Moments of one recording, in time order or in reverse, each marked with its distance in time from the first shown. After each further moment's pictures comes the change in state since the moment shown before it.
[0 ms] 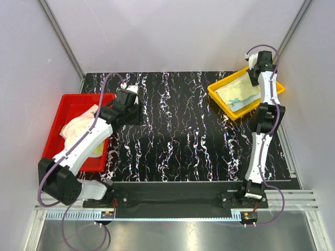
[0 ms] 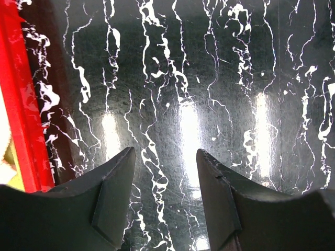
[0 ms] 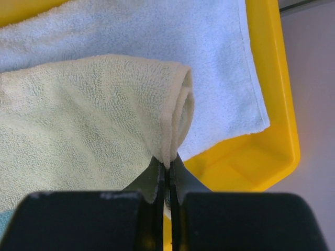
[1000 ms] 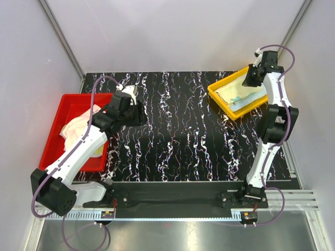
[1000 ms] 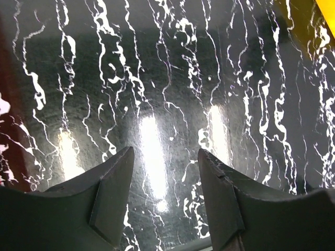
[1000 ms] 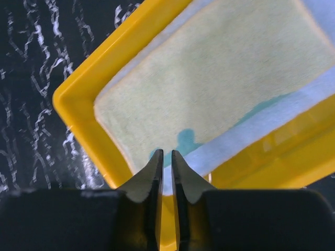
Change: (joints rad) left arm 0.001 -0.106 -0.068 0.094 0.140 -0.091; right arm 0.000 -0.406 -0.515 0.138 -0.303 0.570
